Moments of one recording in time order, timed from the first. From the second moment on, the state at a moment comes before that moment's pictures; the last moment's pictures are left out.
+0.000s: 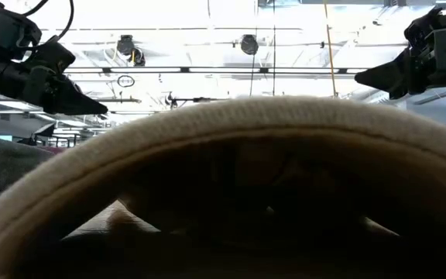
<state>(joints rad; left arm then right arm) 0.35 0.26 0.04 0.00 0.05 0.15 0.16 0.09 0.01 0.08 0.44 -0.04</state>
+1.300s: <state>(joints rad) 0.35 0.26 0.04 0.00 0.05 0.20 0.16 0.09 0.01 0.08 0.44 -0.04</state>
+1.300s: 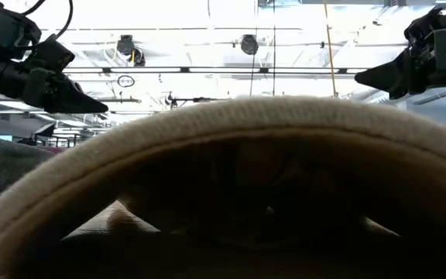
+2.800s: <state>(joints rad) 0.35 0.26 0.03 0.24 0.21 -0.16 0.16 0.09 0.01 0.15 0.44 0.11</state>
